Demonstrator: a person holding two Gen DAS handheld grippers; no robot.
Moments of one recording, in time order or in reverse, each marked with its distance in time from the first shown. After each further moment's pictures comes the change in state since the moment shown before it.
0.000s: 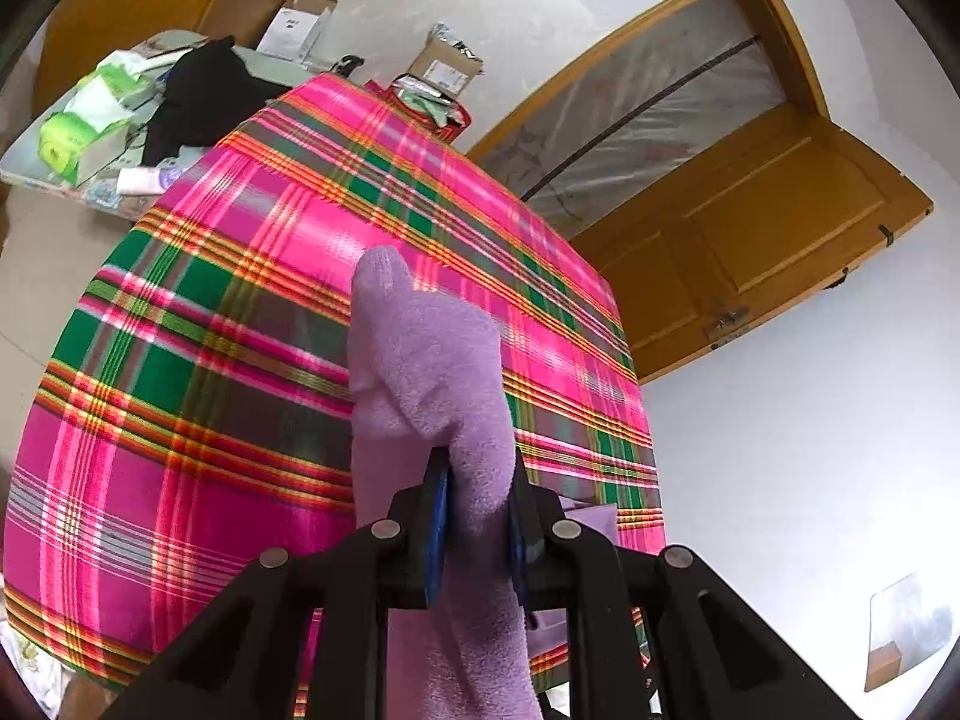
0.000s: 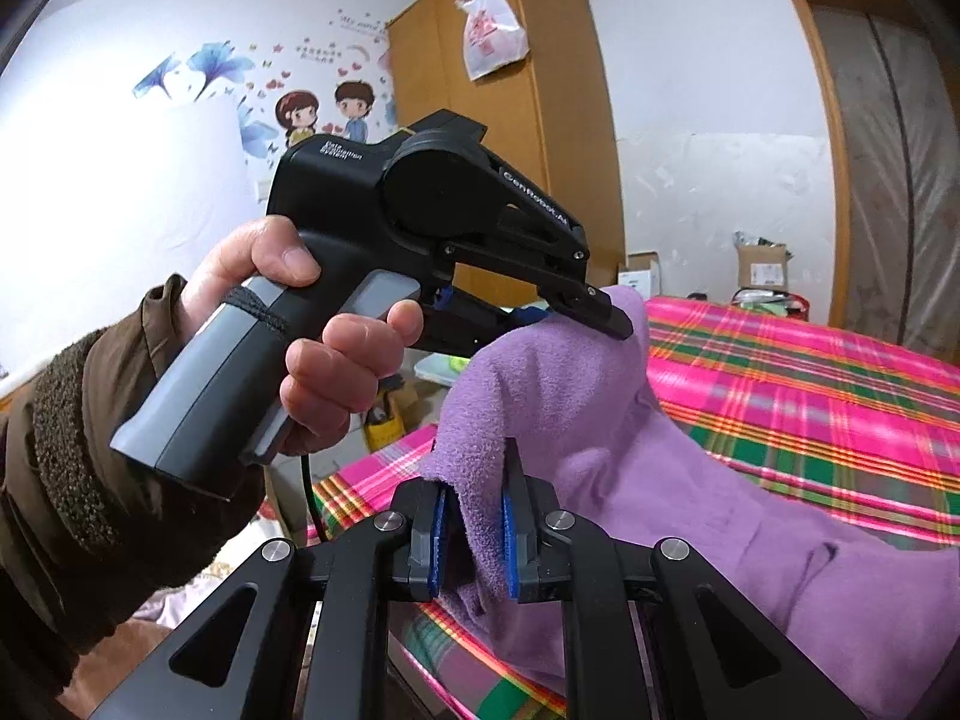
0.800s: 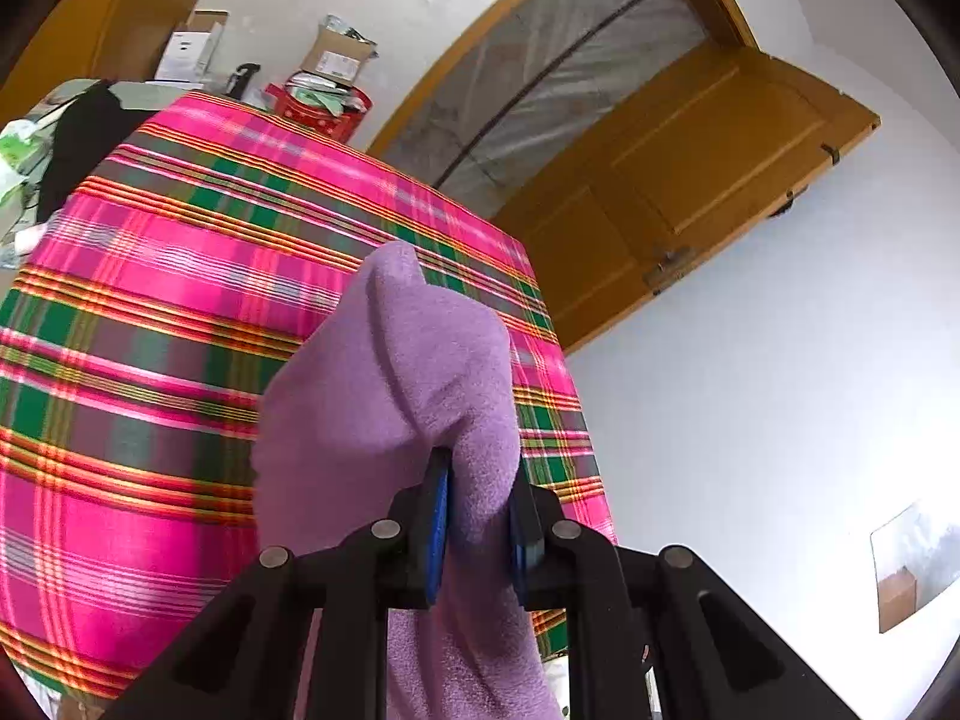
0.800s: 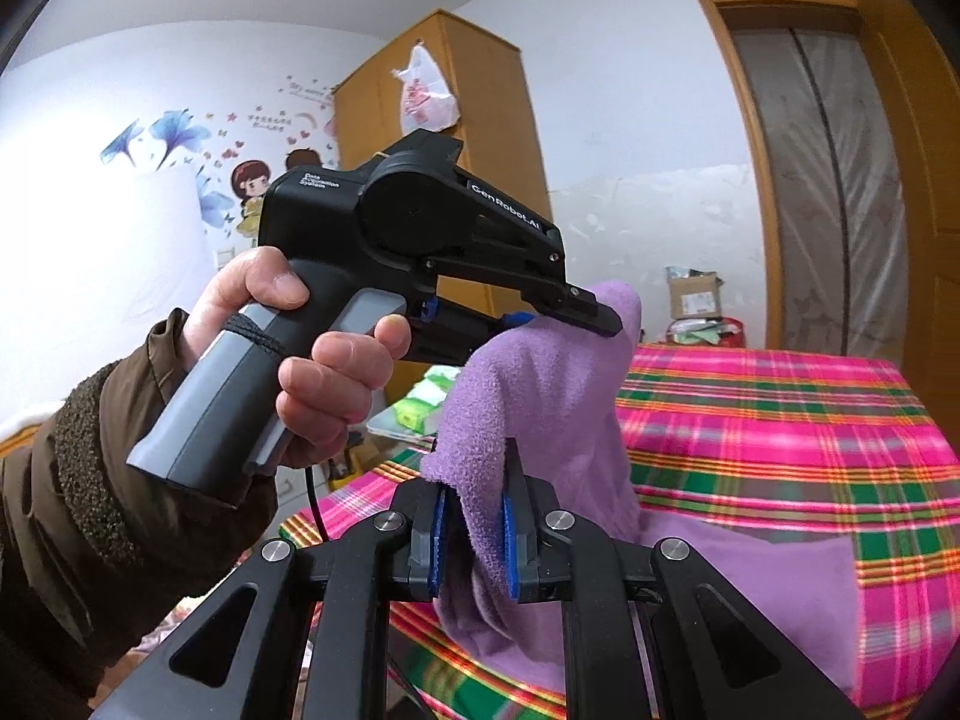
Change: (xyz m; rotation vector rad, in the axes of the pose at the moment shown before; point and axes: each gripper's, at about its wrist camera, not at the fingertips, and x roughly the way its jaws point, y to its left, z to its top) left arm 0.044 -0.121 -0.015 0.152 0.059 -0.081; right arm -0.115 -0.053 0.008 0.086 -0.121 -0.117
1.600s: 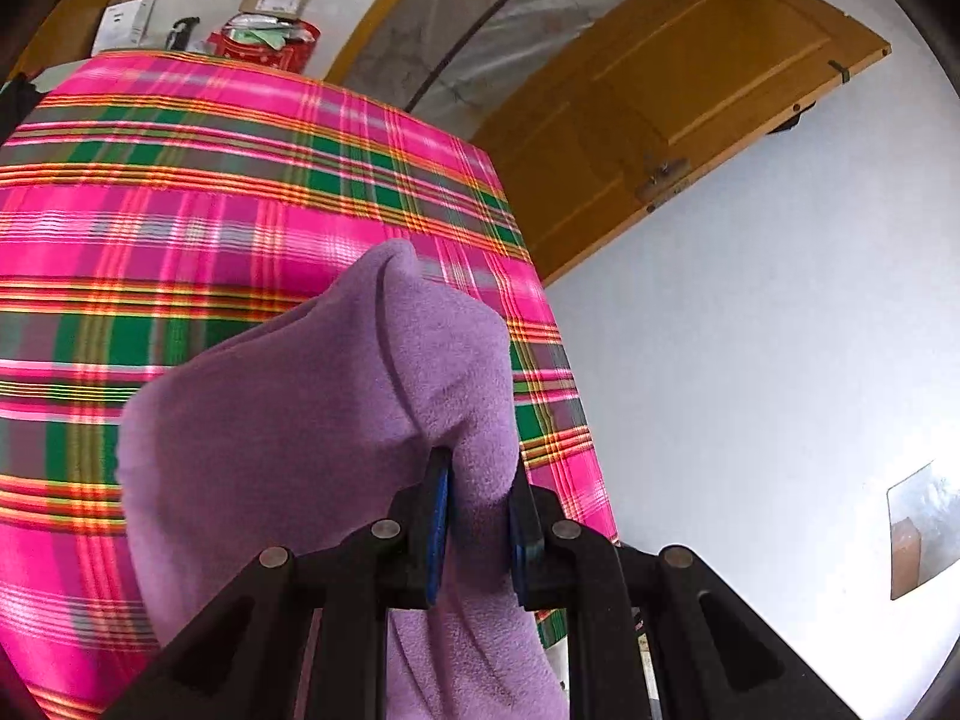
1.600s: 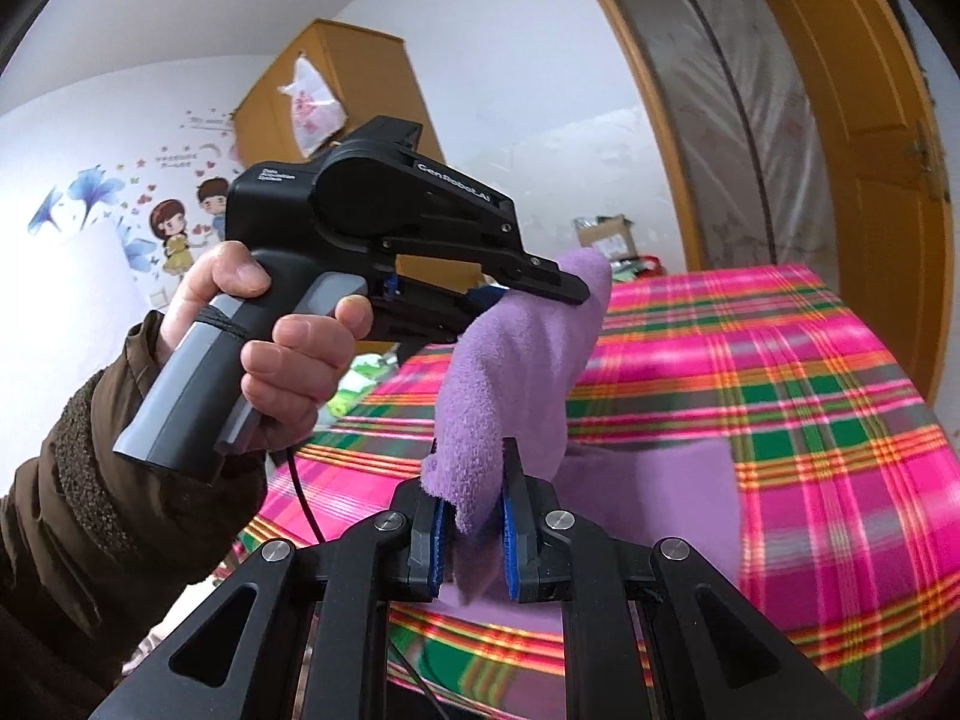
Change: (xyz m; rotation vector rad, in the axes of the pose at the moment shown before) left arm 0.117 -0.056 -0.014 0.061 0.186 0.005; right arm -0.063 -0.096 -0.028 0.204 0.057 -0.130
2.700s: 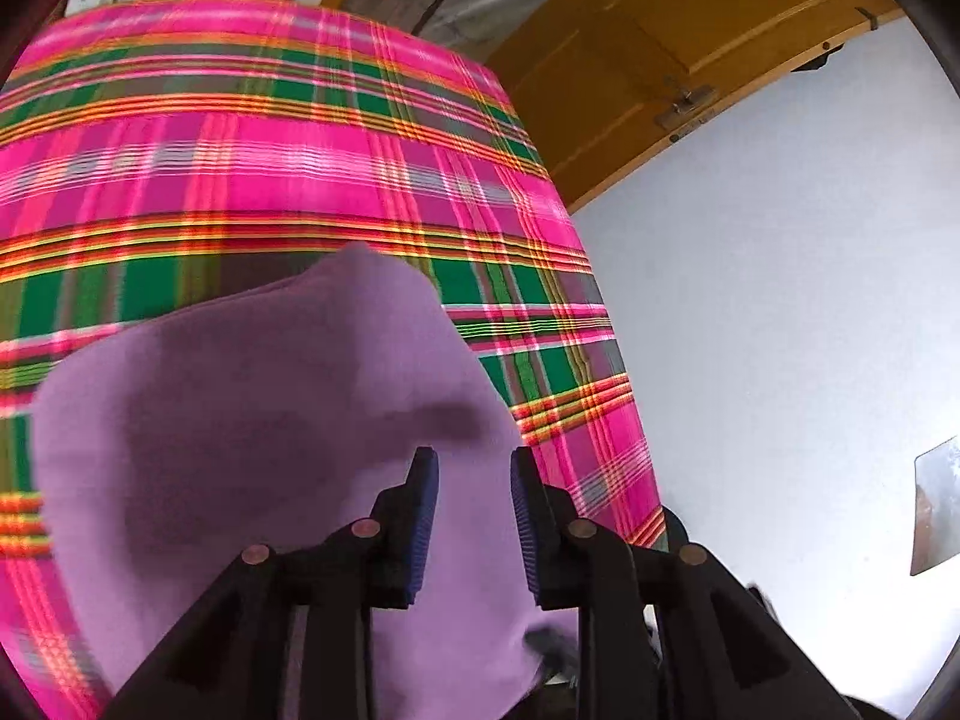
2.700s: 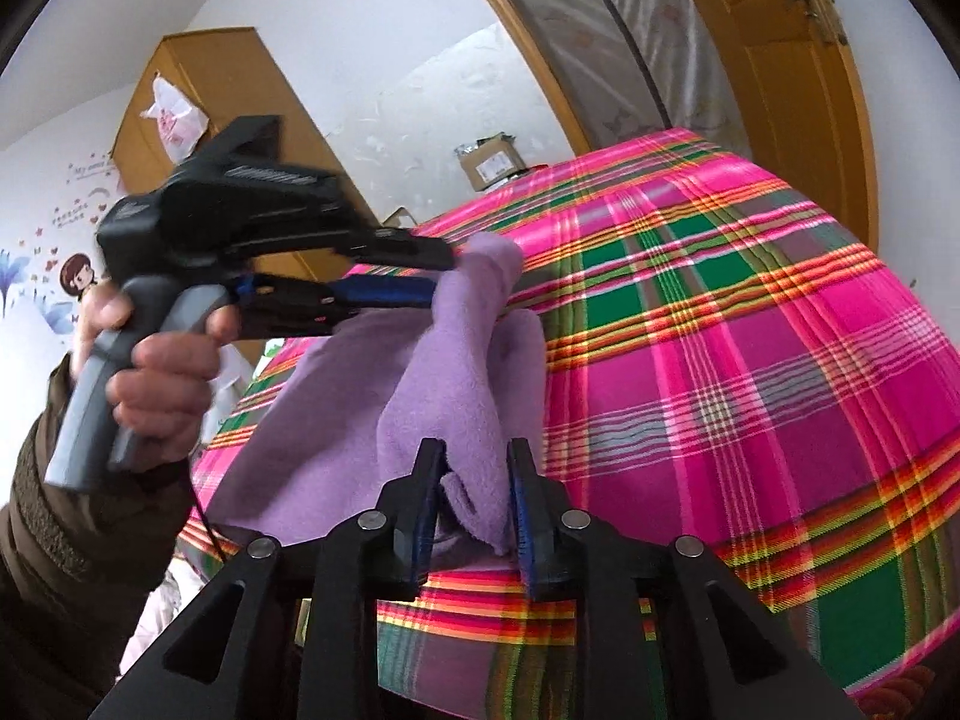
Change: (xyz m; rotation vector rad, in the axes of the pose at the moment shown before) left arm 0.067 0.010 -0.013 0.032 0.120 0.032; right arm 0.010 -0.117 -0.040 0.271 0.146 -0.131
